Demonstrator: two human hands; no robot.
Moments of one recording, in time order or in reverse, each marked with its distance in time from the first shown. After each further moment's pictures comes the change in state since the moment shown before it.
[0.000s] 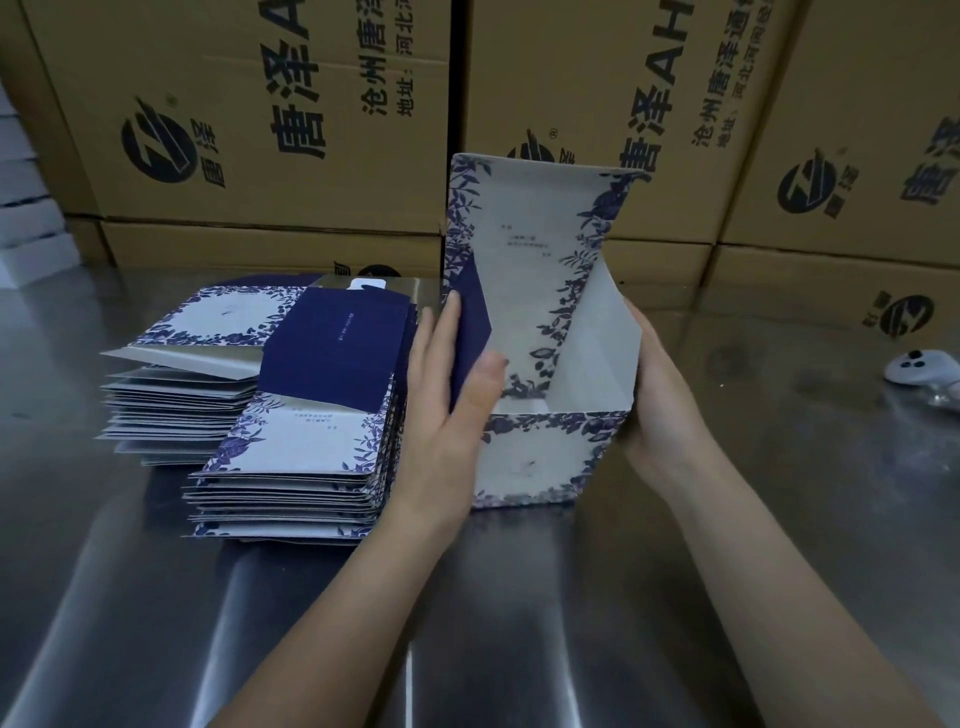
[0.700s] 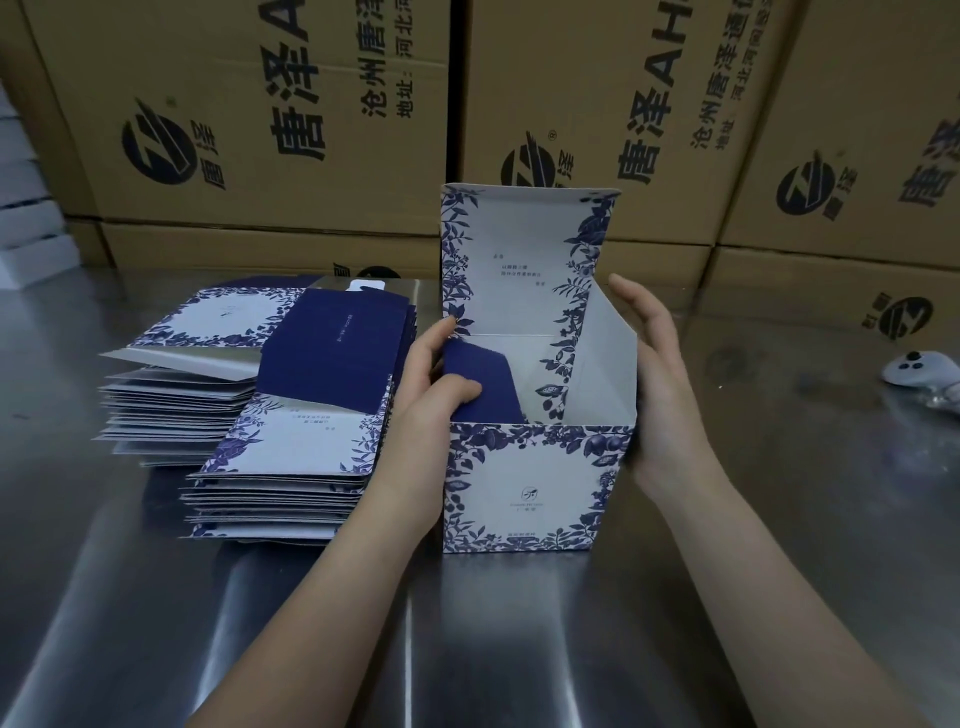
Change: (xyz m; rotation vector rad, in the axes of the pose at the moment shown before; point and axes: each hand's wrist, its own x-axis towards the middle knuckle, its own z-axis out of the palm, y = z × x) left_hand 0.016 0.001 -0.009 -0.280 0.011 -0.289; right_hand -0.011 -0.005 0.007 0.032 0.018 -0.185
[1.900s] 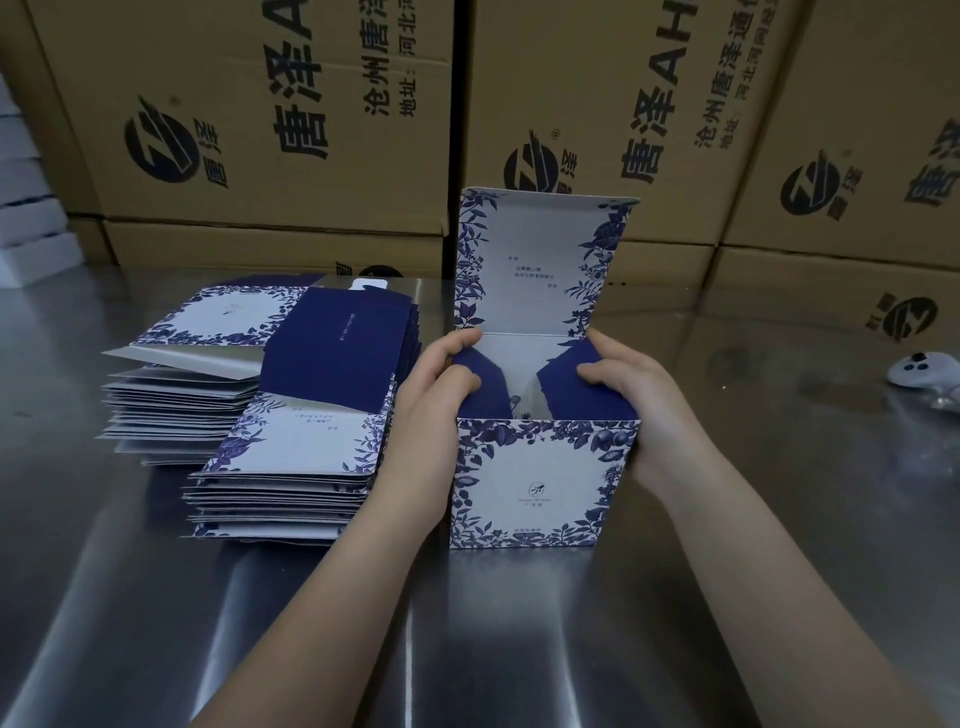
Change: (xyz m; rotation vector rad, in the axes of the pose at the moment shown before) left_hand 0.012 0.005 0.005 0.087 0.062 -0.076; right_hand 0.014 0.015 -0.007 0.097 -0.085 0.379
